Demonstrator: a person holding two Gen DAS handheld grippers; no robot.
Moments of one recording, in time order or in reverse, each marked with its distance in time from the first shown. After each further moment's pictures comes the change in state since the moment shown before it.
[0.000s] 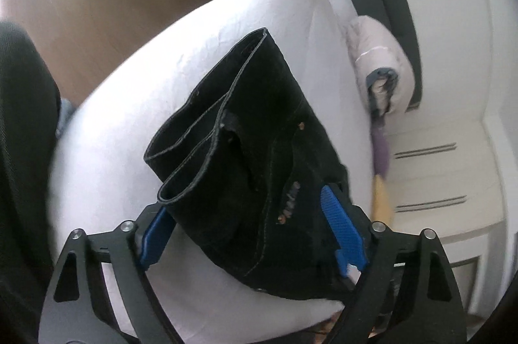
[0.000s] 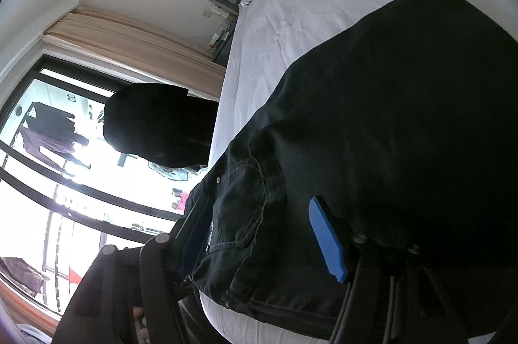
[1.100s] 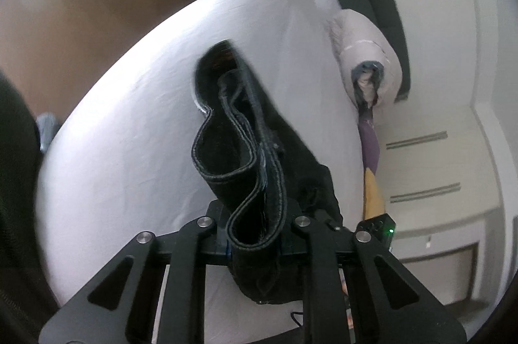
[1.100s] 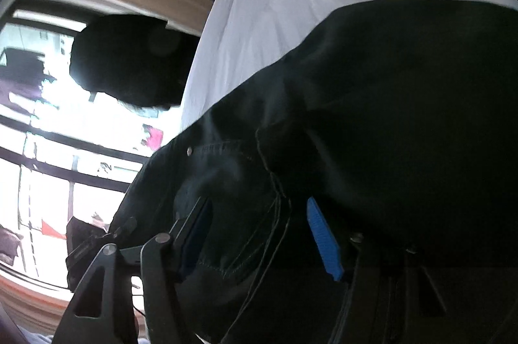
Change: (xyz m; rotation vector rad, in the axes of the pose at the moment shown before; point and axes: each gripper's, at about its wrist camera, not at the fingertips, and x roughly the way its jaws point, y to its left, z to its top) left arm 0.015 -0.042 0.027 0.106 0.004 -0.025; right arm 0.094 0.022 0.035 -0.112 0.301 -0.142
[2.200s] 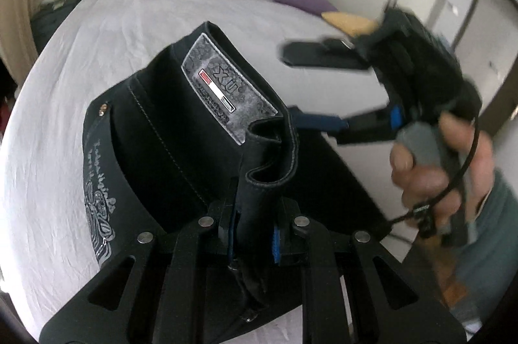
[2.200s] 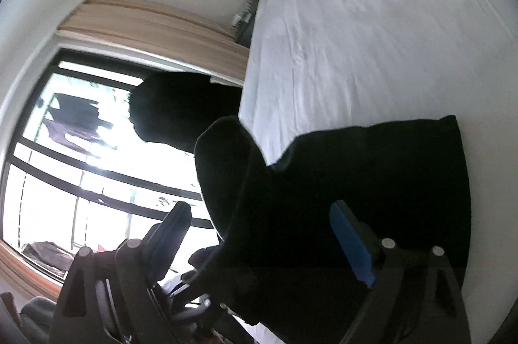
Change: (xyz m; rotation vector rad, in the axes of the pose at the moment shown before) left arm 0.214 -0.290 -0.206 1.038 0.178 0.160; right arm -0.150 -0.065 0.038 0.053 -0.138 0.263
